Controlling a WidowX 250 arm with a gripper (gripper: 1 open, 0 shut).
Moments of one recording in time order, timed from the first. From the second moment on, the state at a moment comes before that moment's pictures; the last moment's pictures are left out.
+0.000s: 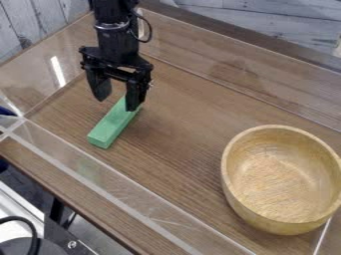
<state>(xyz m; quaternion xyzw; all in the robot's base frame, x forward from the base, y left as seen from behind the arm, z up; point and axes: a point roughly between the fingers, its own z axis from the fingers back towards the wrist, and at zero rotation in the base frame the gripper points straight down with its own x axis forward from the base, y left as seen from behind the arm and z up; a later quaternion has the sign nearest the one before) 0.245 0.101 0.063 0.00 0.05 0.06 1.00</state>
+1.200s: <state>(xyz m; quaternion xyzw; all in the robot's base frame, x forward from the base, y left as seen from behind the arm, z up) 0.254 0.098 0.064 0.02 0.05 0.04 1.00</state>
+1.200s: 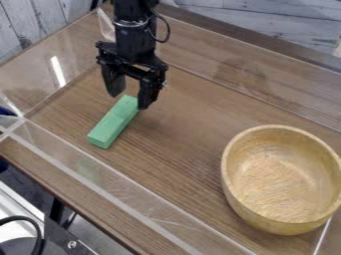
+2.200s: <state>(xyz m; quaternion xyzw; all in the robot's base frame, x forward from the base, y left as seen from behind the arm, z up) 0.240 0.116 0.028 0.01 0.13 0.09 0.99</state>
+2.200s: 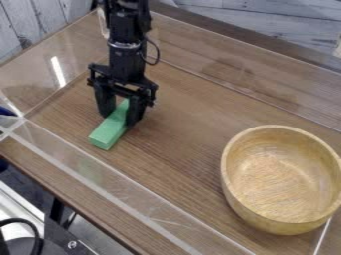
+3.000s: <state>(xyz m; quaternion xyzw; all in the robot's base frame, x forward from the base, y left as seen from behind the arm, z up) 0.234 0.113 0.042 0.00 0.13 0.10 0.99</state>
